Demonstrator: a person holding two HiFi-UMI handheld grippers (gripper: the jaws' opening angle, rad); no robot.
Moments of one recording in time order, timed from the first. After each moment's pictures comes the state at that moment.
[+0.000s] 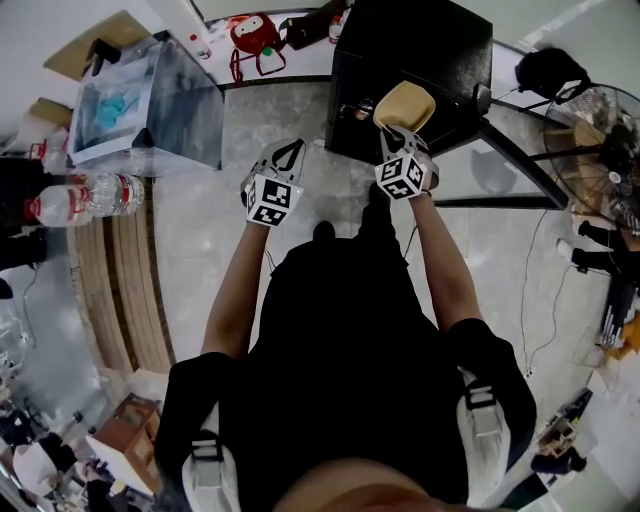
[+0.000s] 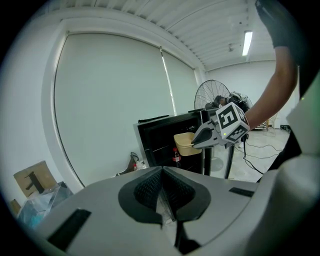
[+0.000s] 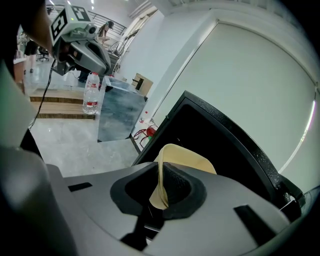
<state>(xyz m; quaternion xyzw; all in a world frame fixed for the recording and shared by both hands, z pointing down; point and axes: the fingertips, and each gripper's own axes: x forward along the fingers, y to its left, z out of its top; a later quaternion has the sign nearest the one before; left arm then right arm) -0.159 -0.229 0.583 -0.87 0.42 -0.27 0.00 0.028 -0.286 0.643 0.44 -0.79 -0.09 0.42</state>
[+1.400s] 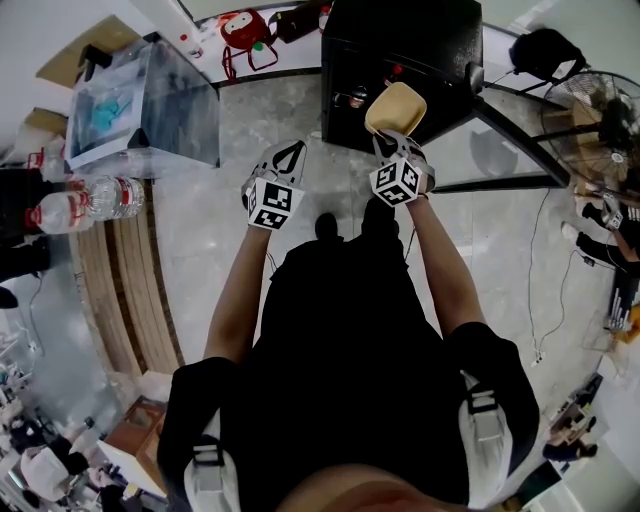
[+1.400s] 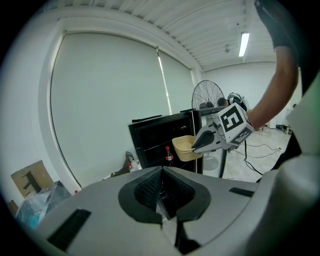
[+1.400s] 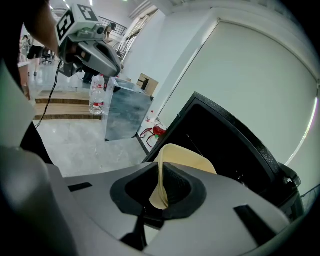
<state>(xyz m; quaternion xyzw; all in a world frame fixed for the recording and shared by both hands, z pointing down) -0.142 -0.194 0.591 -0.87 0.40 -0.27 0.00 0.024 -0.231 0.658 0.42 -0.80 -0.08 0.43</state>
